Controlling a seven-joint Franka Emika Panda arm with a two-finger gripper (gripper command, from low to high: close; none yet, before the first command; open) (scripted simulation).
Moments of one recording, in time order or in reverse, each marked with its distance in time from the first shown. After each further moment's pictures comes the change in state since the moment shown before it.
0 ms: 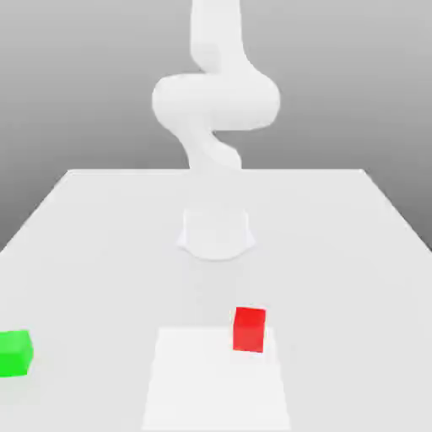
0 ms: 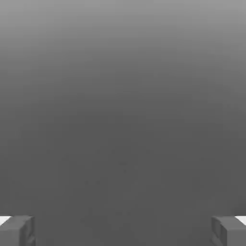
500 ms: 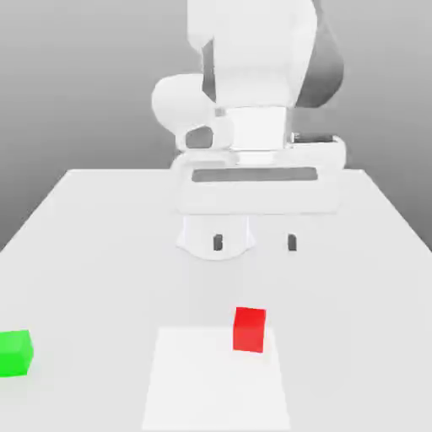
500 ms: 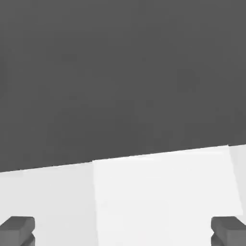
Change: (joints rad) arm 0.031 0.488 0.104 -0.464 0.045 0.369 0.197
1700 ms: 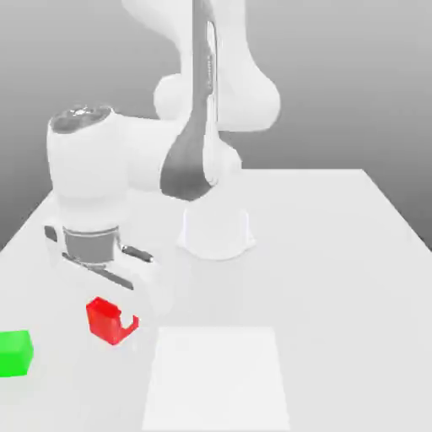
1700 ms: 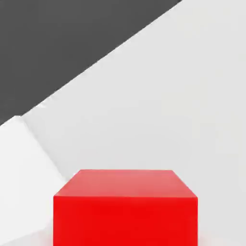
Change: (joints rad) arm -0.395 0.348 -0.284 0.289 0.003 -0.089 -0.048
